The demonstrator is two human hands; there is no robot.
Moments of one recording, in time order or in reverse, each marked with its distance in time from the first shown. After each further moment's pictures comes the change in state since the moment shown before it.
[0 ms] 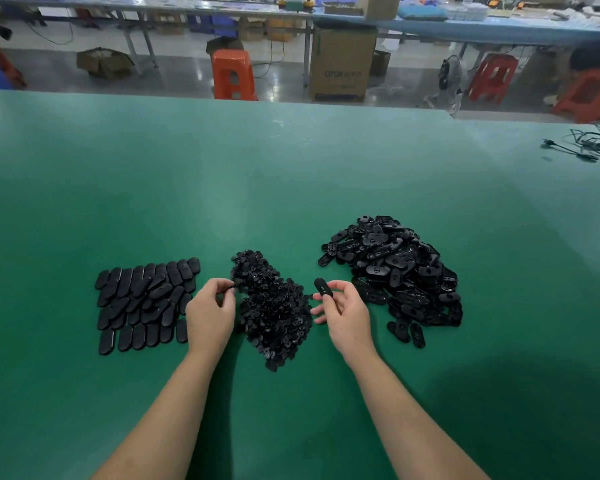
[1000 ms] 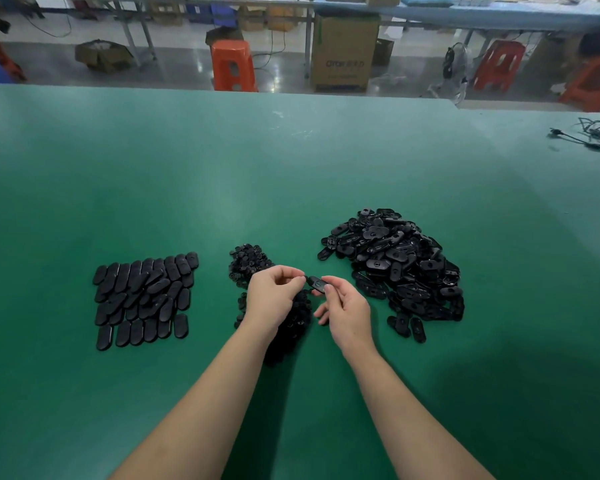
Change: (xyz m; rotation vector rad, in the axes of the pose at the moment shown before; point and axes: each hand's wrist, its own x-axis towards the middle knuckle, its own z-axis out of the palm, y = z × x) left_hand -0.020 0.083 0.048 -0.434 -0.347 -0.229; right_hand -0.002 -0.002 0.002 0.011 0.035 -0.016
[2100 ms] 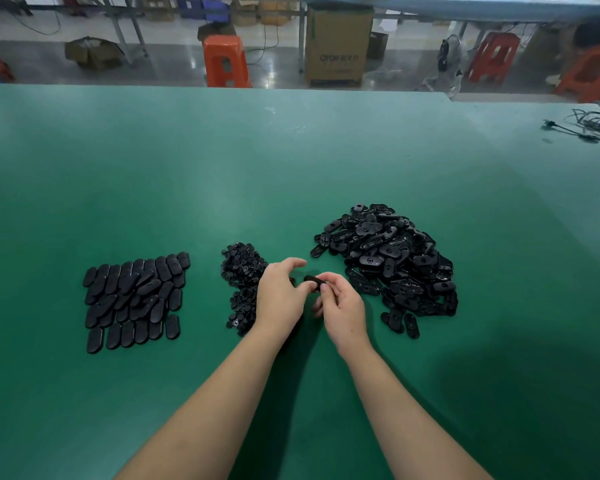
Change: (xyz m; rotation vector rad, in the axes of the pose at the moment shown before) left_hand -0.006 0.008 0.024 0.438 -0.017 0.185; right_hand 0.004 0.007 -0.006 -0.038 0.005 -0.046
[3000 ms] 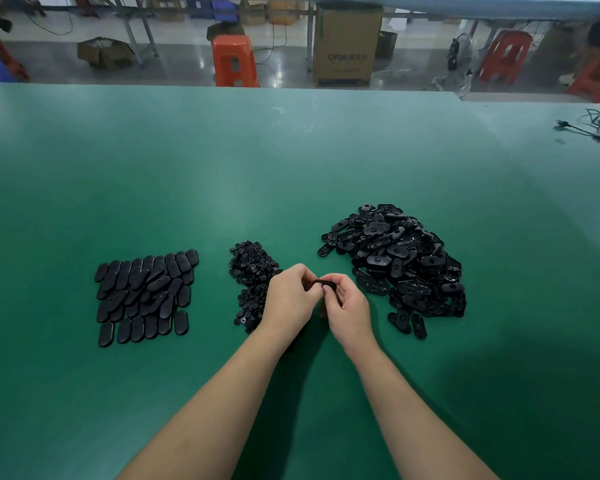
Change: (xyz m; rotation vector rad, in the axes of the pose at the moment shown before) left_hand -0.005 0.003 -0.003 0.103 -0.058 0.034; right_hand 0.001 0.005 0.000 -0.011 -0.040 0.007
